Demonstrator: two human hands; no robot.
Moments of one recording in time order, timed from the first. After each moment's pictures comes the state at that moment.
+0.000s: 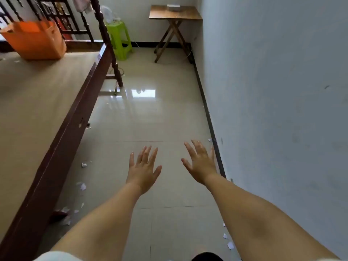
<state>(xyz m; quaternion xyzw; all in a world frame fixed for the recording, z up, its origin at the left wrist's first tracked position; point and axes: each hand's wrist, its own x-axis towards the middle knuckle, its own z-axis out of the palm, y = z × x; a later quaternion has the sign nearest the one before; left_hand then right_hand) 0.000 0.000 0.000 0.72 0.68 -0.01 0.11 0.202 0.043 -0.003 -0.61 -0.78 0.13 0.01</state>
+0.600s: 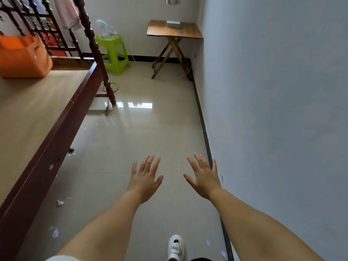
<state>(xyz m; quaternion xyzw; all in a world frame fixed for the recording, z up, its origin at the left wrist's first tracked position) 0.022 0.263 -0.015 0.74 0.66 -0.01 0.11 0.238 0.292 -0.005 -0.60 -0.79 0.13 -0.02</state>
